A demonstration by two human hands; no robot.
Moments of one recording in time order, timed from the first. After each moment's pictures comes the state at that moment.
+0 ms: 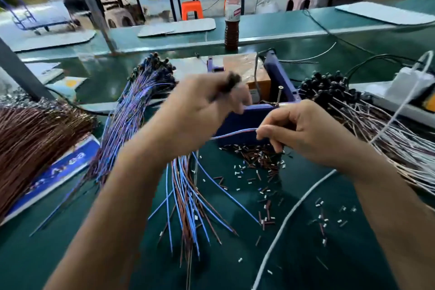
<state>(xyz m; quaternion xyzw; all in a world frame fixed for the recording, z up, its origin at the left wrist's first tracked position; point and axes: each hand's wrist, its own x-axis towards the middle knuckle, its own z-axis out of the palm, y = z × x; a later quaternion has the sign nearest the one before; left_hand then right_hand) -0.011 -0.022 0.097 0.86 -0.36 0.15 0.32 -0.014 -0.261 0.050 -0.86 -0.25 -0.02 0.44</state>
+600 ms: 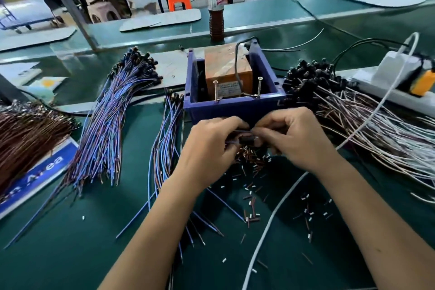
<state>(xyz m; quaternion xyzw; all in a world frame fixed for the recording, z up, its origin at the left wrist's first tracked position) 0.003 -0.066 0.003 0.89 -0.32 0.16 0.29 -0.007 -0.278 -0.010 -0.82 -0.15 -0.08 0.55</state>
